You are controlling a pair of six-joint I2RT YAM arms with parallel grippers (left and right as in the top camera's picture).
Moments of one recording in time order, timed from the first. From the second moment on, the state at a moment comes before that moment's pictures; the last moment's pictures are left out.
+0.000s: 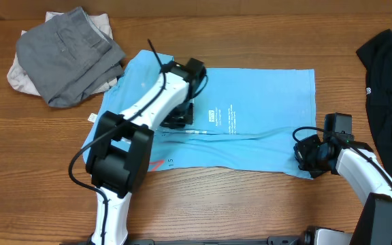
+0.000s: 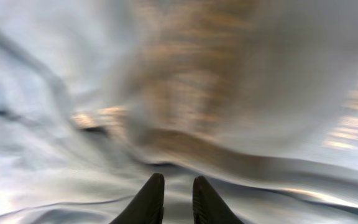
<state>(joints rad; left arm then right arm) -0.44 2.17 1.67 -1.23 -0.19 -0.49 -0.18 1.47 0.64 -0.54 -0.18 0.95</state>
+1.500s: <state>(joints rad) -0.43 2.15 1.46 -1.28 0.05 -0.49 -0.34 1.40 0.70 -0.71 -0.30 0.69</state>
